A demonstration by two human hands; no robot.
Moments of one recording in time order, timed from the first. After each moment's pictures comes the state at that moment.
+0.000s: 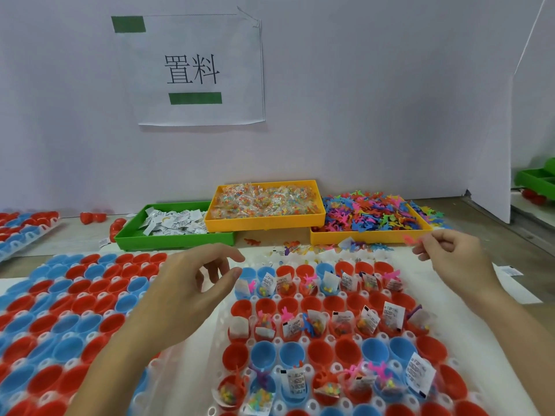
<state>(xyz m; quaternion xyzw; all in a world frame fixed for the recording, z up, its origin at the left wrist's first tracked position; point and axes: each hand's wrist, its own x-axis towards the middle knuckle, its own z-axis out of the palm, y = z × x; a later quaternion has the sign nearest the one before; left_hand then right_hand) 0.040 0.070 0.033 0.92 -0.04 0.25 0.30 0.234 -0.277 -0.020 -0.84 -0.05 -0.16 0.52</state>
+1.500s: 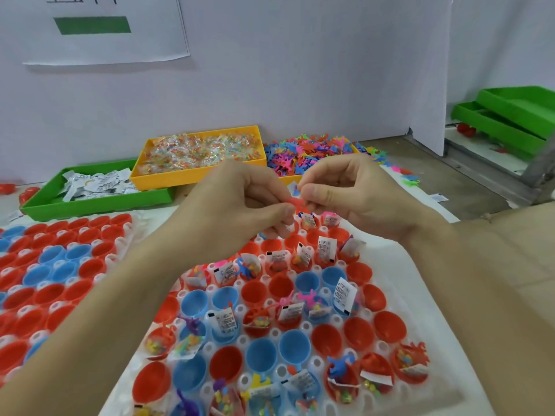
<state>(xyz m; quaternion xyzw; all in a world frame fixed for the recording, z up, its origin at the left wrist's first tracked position) 0.088 -0.047 0.064 0.87 -0.15 0.04 0.47 0.166 -0.244 0.036 -0.67 -0.36 0.11 0.64</state>
